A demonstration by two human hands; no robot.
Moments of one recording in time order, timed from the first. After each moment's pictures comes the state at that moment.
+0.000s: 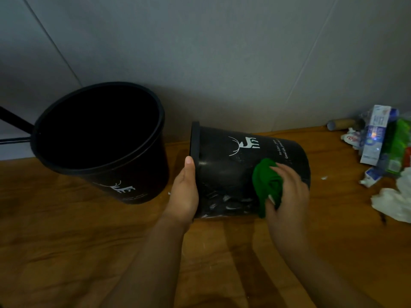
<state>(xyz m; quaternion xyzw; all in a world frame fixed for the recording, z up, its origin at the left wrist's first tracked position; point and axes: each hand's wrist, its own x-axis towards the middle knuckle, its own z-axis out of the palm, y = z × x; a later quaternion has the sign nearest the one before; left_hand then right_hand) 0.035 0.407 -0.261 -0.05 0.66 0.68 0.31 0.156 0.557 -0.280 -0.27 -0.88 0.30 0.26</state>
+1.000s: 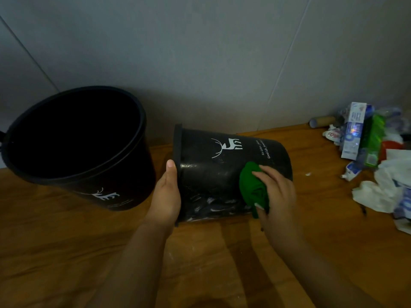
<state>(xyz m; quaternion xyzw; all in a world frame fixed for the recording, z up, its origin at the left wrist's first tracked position) 0.036 0.407 -0.256 -0.07 0.68 0.66 0.30 0.171 0.580 -0.291 -0.20 -0.93 0.24 0.22</state>
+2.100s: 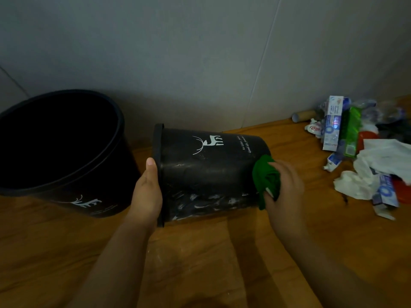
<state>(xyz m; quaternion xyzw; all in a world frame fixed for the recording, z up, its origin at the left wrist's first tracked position) 0.032 0.413 -0.251 -0.07 0.71 0.65 0.26 0.185 0.618 -0.293 -0.31 -0.87 0.29 0.26</state>
